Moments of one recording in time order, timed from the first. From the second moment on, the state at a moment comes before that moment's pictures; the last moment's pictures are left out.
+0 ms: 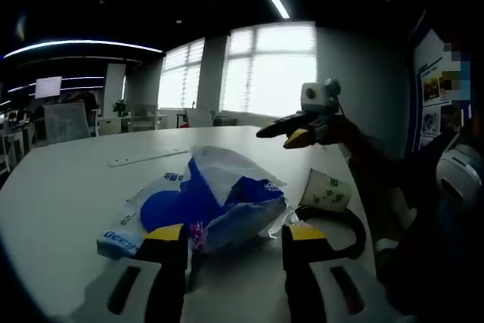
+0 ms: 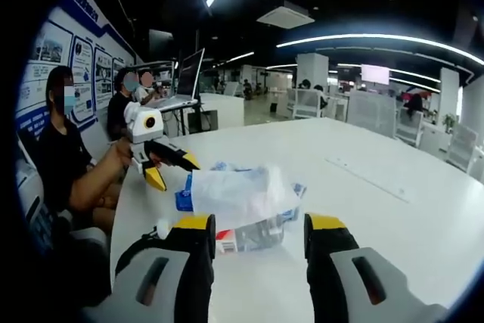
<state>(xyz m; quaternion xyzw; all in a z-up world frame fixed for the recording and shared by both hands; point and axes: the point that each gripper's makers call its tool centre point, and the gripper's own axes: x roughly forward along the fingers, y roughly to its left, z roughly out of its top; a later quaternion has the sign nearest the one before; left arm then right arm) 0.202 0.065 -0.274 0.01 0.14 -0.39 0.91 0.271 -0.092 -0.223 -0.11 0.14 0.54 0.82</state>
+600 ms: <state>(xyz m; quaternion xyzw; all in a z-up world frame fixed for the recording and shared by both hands) 0.208 0.064 -0.273 0.00 0.14 -0.39 0.91 0.288 -0.075 -0.233 -0.10 0.16 0.54 0.82</state>
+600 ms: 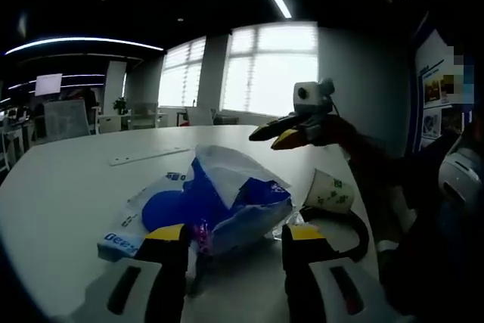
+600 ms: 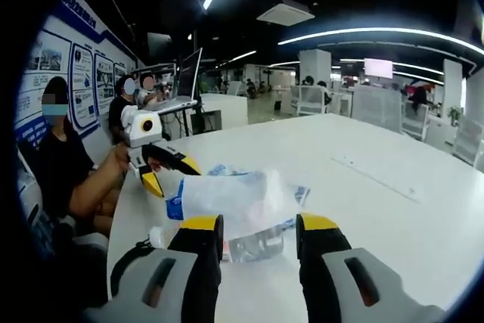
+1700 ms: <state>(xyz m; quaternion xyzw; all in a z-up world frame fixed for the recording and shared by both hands) 0.215 0.055 -0.283 0.01 0.15 -0.41 0.90 0.305 -0.056 -0.245 -0.10 0.18 0.55 0.81</state>
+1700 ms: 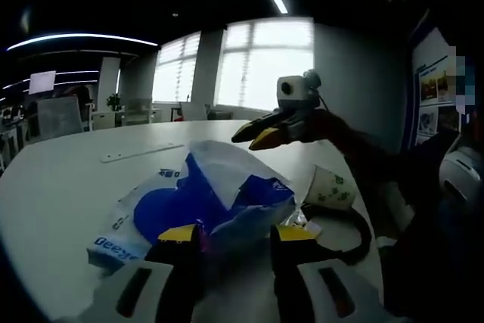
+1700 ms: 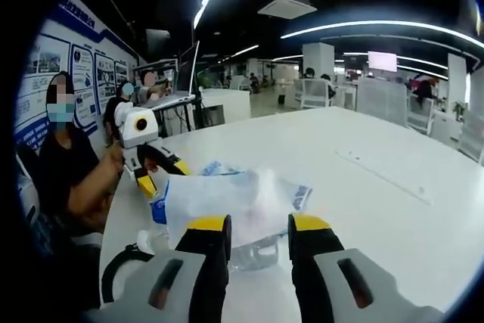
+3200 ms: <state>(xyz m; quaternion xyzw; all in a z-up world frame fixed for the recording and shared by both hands) 0.217 0.048 -0.283 0.02 0.14 -0.42 0.90 0.310 -0.039 -0.261 -0.08 0.21 0.57 0.79</state>
